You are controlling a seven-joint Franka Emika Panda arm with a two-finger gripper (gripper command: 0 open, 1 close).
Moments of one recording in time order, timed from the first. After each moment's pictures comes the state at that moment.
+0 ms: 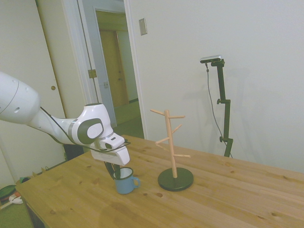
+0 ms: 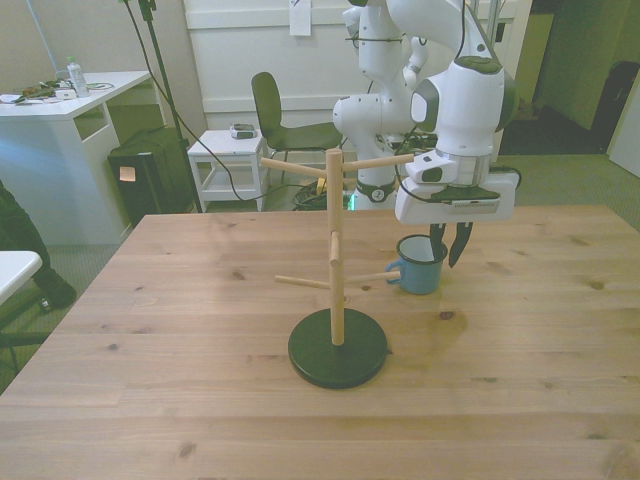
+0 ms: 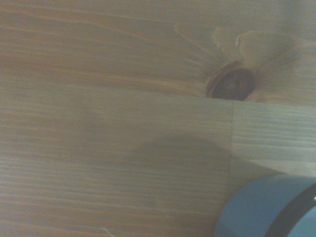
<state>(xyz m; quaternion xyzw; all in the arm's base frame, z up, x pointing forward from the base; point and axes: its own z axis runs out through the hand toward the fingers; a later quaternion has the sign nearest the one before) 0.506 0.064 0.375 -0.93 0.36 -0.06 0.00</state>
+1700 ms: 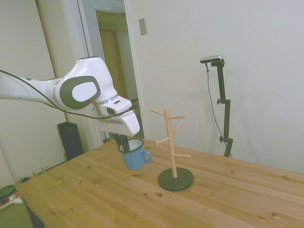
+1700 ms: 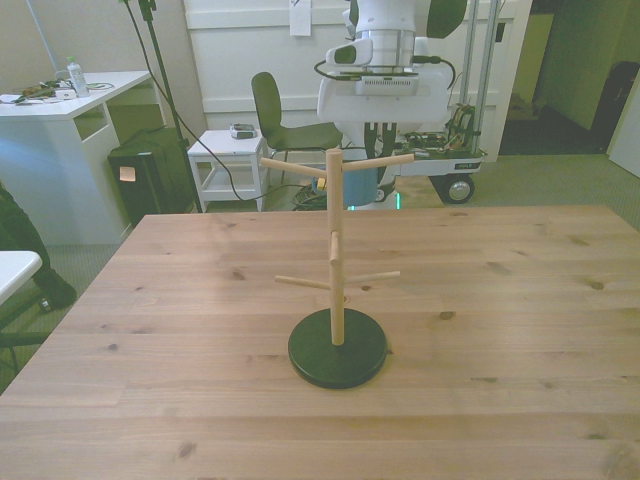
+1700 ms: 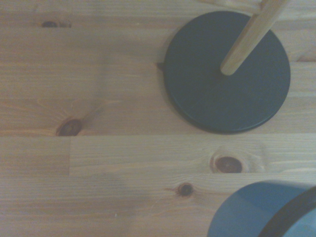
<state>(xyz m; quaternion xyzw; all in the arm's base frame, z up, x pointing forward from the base) 0.462 -0.065 0.548 -0.91 0.41 -0.12 0.02</state>
